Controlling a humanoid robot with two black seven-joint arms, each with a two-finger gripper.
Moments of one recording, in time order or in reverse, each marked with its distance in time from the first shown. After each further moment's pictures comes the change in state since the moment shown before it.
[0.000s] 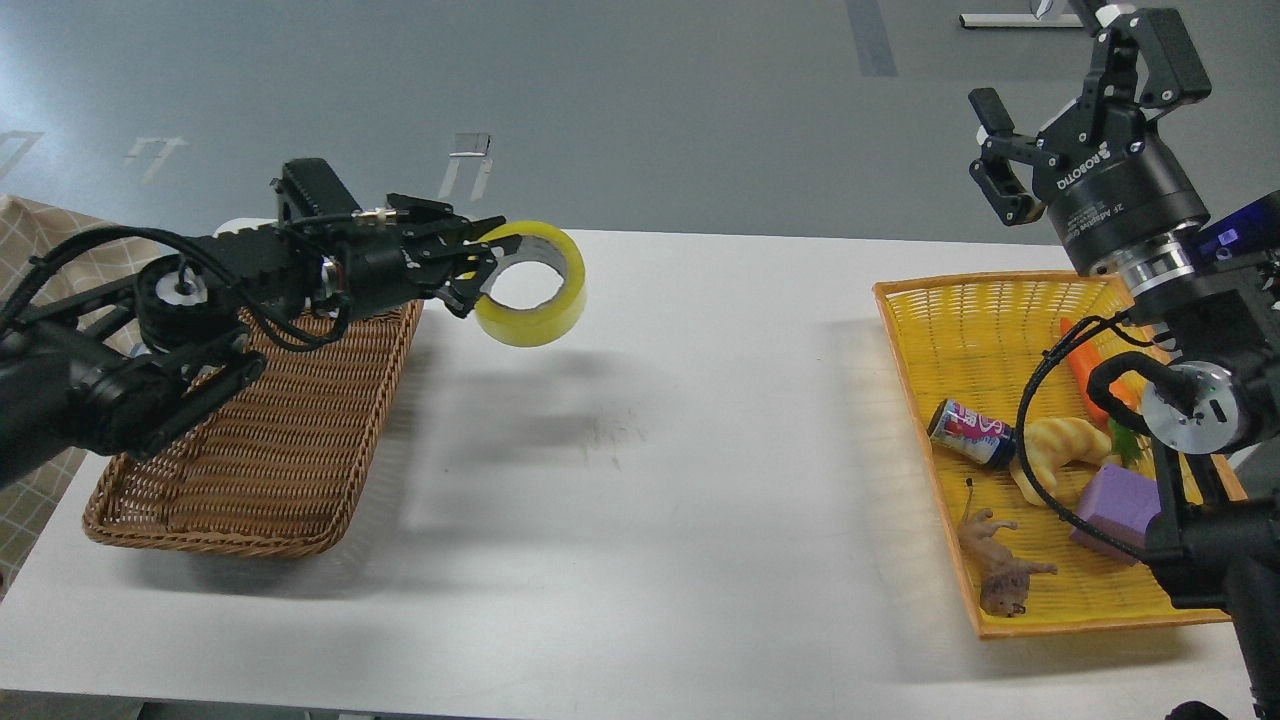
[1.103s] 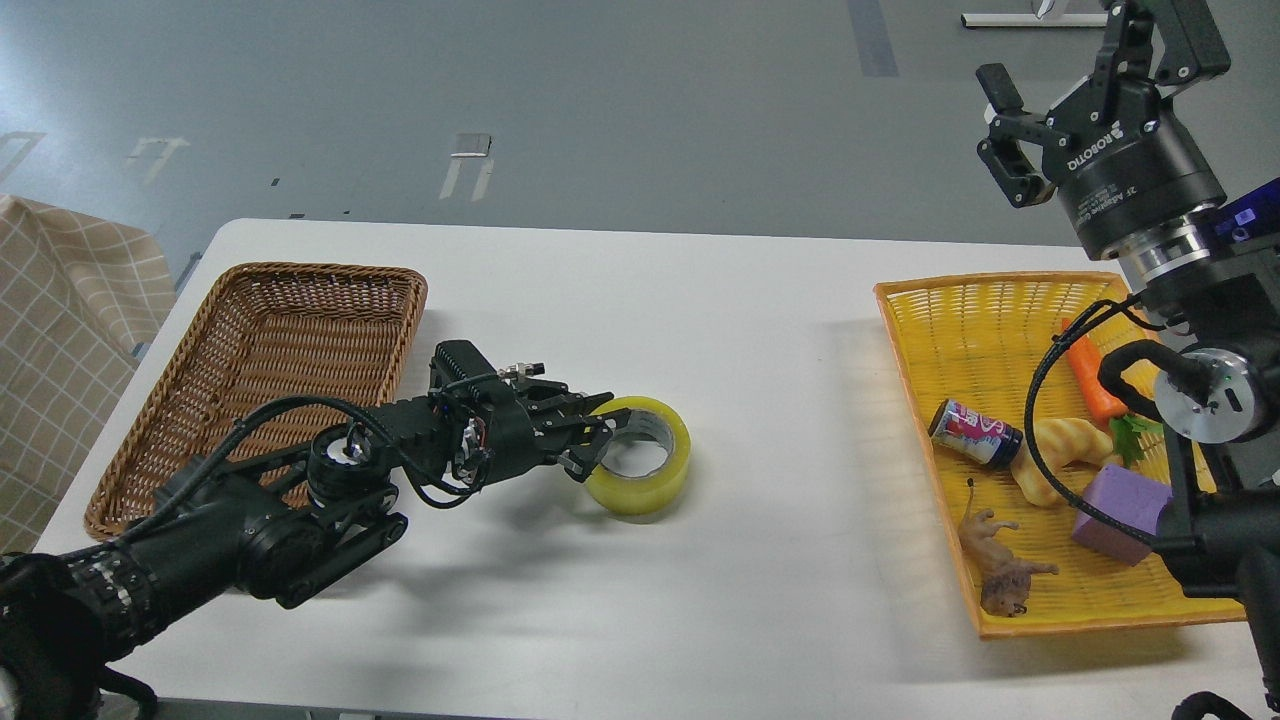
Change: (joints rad) left arm 0.252 -0.338 0.002 0.012 0.030 -0.064 0.110; right arm 0.018 -0.027 0.000 0.019 0.001 0.001 -0.002
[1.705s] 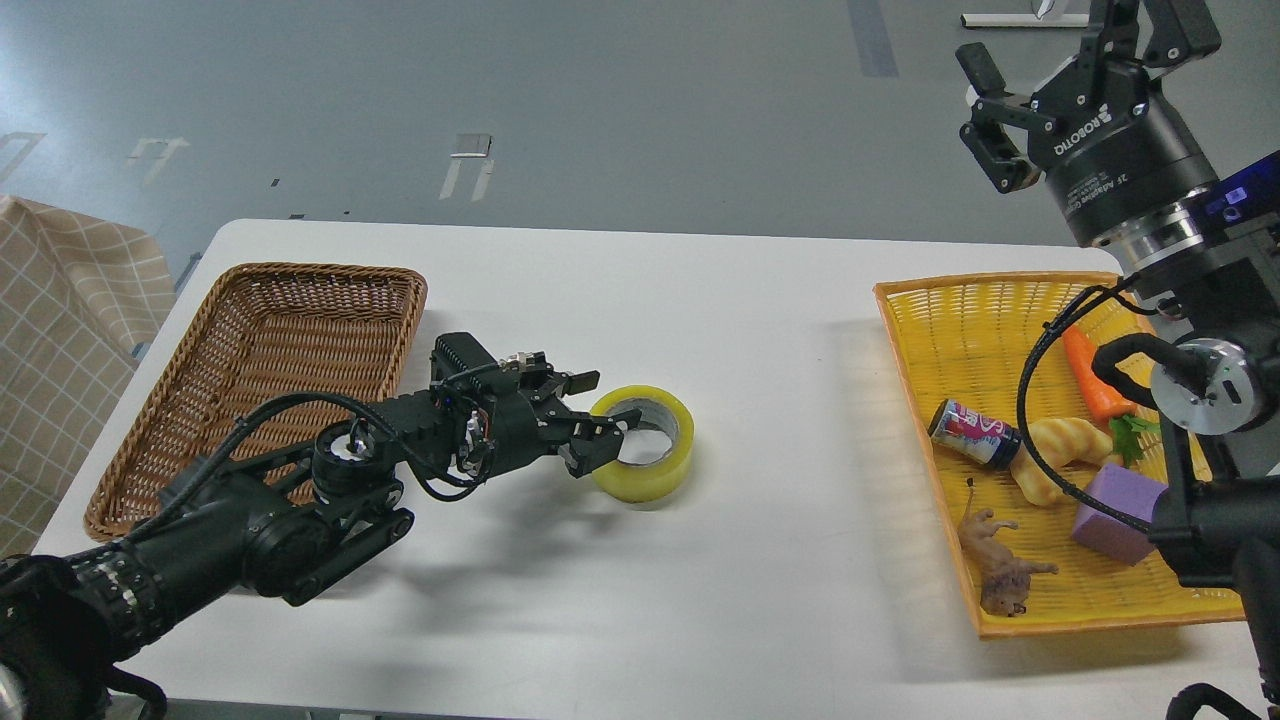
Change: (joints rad) left arm 0.004 -0.013 -0.025 -0.002 0.000 -0.001 0.013; right arm 0.013 0.002 -0.002 0.025 -0.001 0.027 0.000
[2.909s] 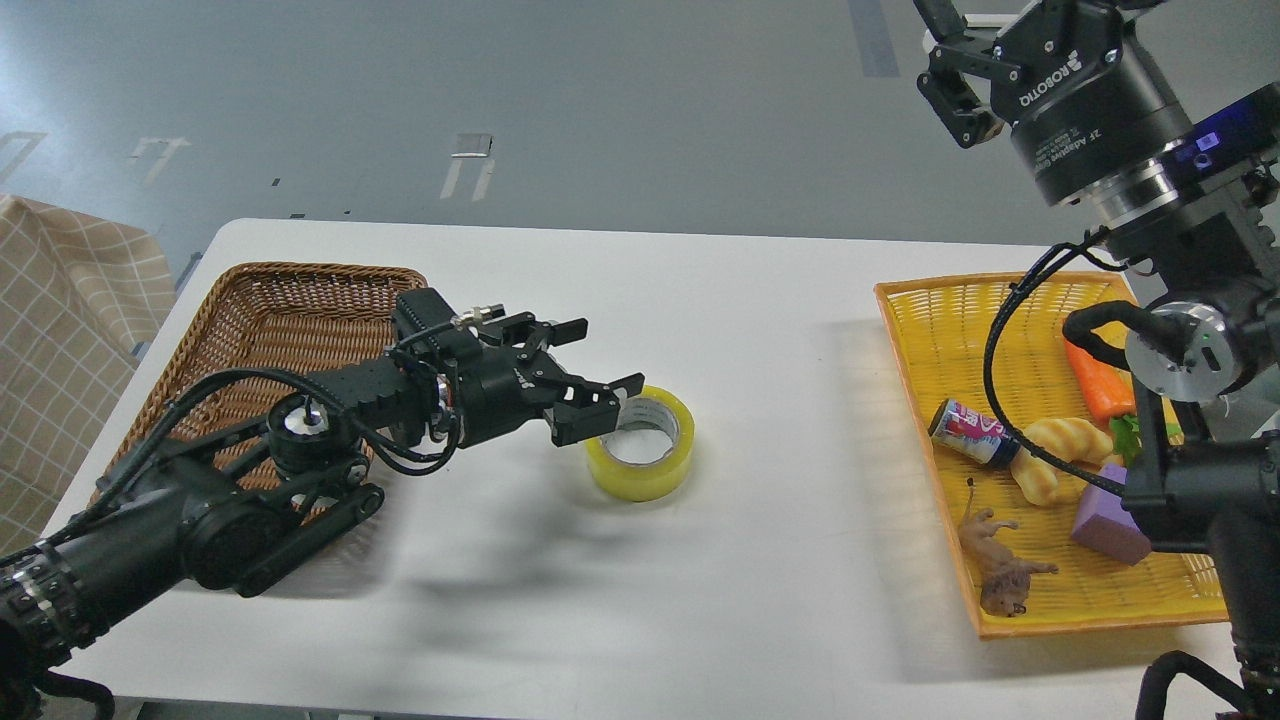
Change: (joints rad) left arm 0.007 0.076 -0.086 -0.179 0.000 -0.034 0.009; right arm 0.086 0.038 -0.052 0.034 0.006 0.014 -0.009
